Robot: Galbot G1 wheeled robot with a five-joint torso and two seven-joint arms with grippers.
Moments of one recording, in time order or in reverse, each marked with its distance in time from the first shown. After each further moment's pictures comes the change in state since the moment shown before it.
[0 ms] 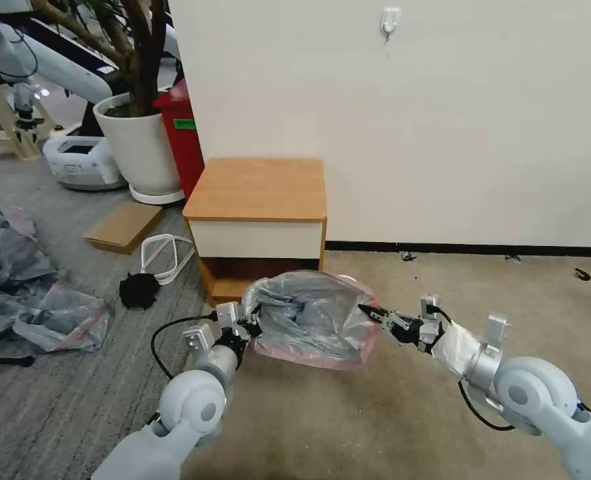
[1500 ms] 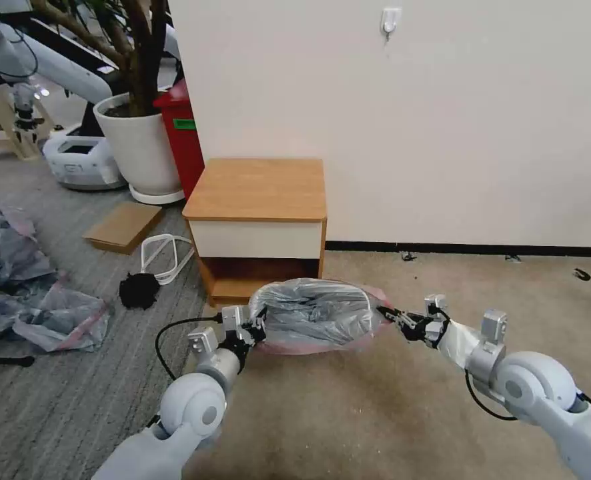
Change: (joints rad) left arm 0.012 -0.005 -0.001 0.009 0.031 0.013 0.068; right arm 0.039 -0.001 -0.022 -0.104 -0.152 0.009 0.062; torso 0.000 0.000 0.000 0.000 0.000
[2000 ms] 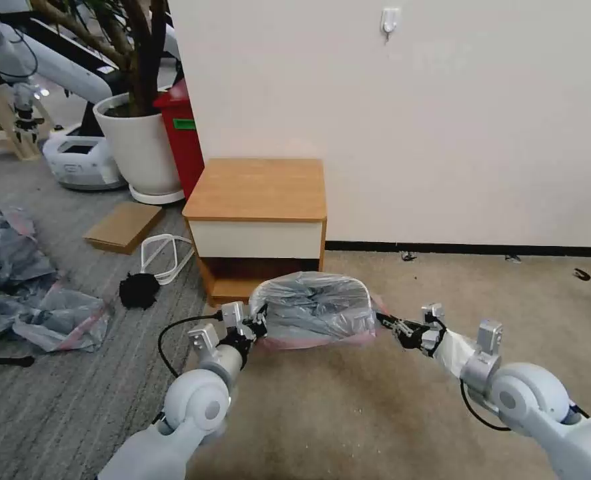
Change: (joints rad) left arm -0.021 -0.040 0.000 0.009 -0.035 -0.026 -0.059; right arm -0.042 0.070 0.010 0.001 -0.043 0.036 -0.001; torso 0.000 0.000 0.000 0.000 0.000
